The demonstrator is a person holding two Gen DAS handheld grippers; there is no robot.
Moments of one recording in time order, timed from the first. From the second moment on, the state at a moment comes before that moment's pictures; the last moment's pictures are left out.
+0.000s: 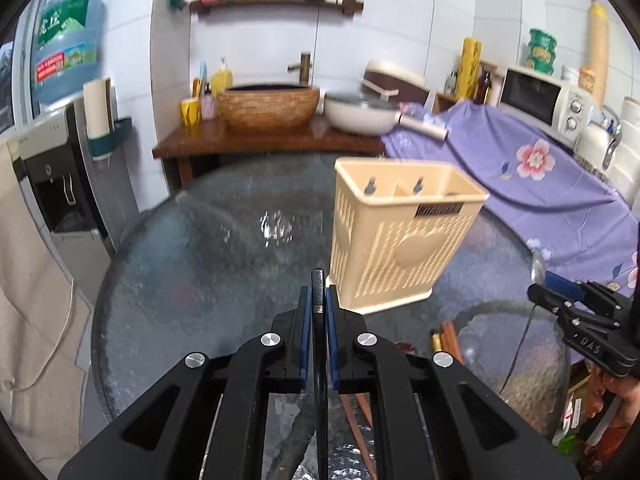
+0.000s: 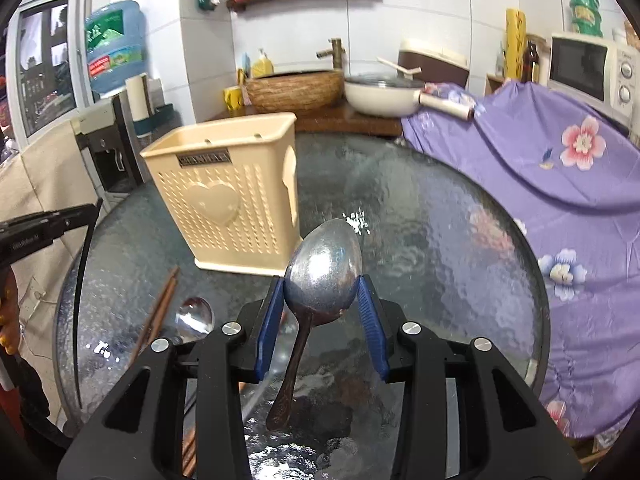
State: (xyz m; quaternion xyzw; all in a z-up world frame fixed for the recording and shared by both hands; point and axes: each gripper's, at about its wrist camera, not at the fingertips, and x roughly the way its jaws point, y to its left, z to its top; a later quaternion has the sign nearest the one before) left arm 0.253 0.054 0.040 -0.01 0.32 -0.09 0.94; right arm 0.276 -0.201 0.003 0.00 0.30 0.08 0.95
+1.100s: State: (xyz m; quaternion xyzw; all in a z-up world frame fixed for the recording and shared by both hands) left arm 0.219 0.063 0.106 -0.01 0.22 -0.08 0.97; right arm 0.247 -0.182 0.046 -0.03 0.22 0.12 0.97
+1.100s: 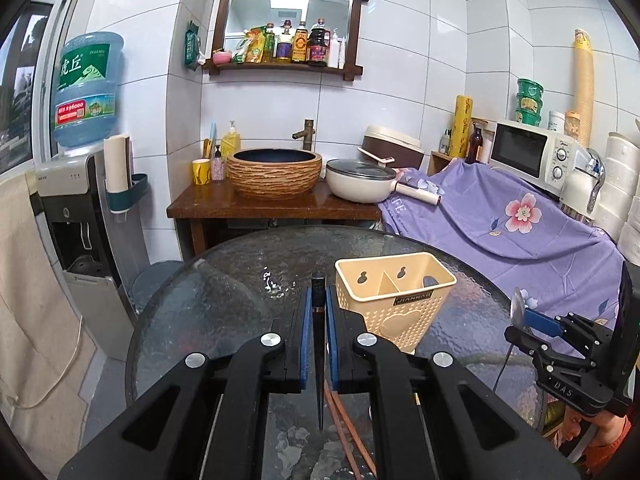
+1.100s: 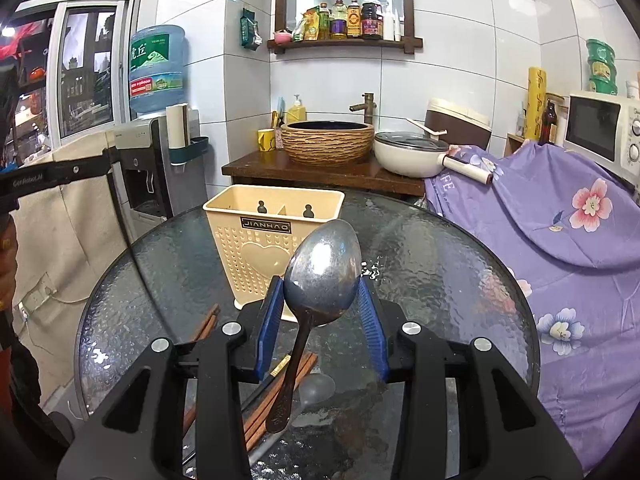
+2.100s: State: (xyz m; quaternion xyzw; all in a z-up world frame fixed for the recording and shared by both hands) left arm 0.267 0.026 0.252 -0.03 0.15 -0.15 0.98; right arm 0.333 -0.153 0.161 -0.02 0.14 0.14 0.98
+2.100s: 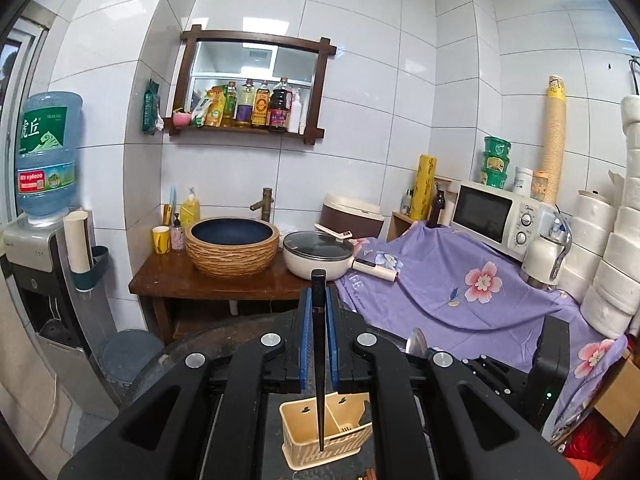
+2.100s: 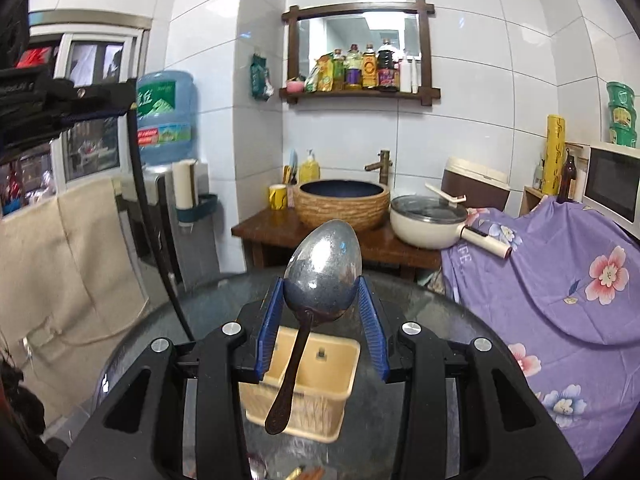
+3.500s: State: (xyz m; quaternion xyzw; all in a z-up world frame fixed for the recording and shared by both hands) left arm 0.316 0.013 0.112 -0.02 0.25 -0.13 0.96; right arm 0.359 -0.136 0.045 -0.09 0.22 0.12 0.96
